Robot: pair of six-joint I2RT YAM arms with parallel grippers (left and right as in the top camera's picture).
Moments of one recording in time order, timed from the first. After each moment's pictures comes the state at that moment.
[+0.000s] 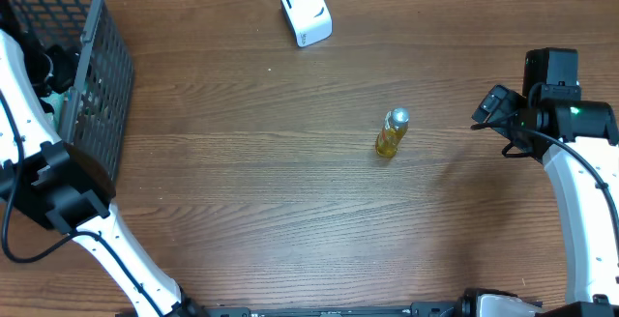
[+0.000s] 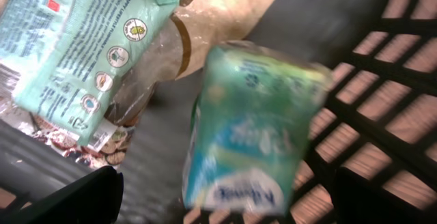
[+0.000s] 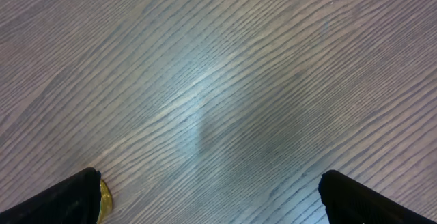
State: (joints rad) left arm 0.49 2.36 2.45 -1.54 0.03 -0.19; right arm -0.11 1.40 1.27 -1.02 0.19 0.51
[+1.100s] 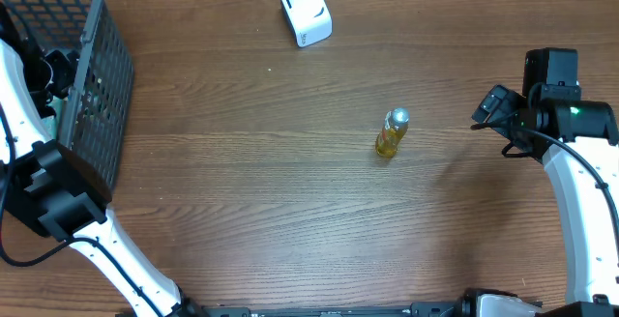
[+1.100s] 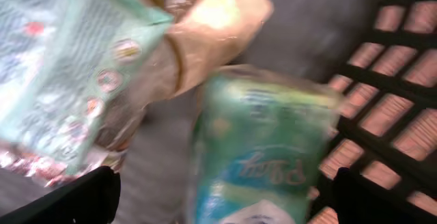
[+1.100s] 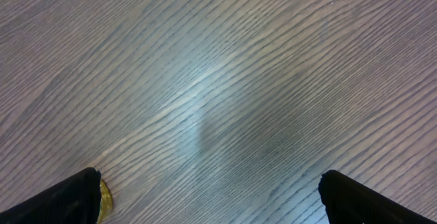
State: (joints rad) left arm 0.52 2.31 2.33 -1.42 0.10 -0.14; right arm -0.11 1.40 1.27 -1.02 0.19 0.52
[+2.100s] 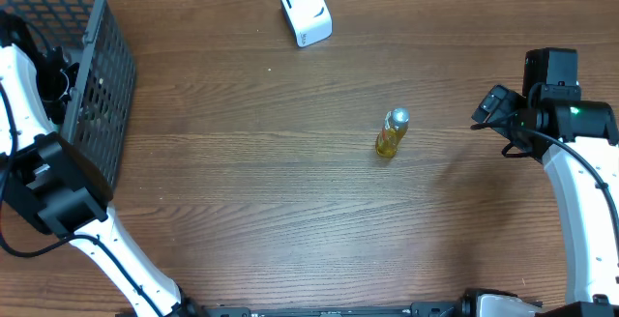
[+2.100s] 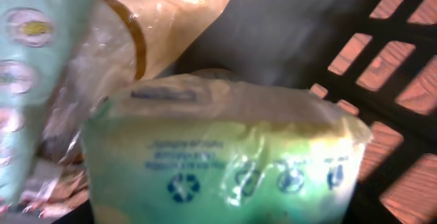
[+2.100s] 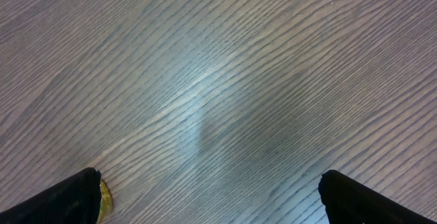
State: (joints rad) left arm 0.52 2.33 2.24 -1.41 0.15 -0.03; right arm -0.11 1.40 1.27 -1.02 0.19 0.51
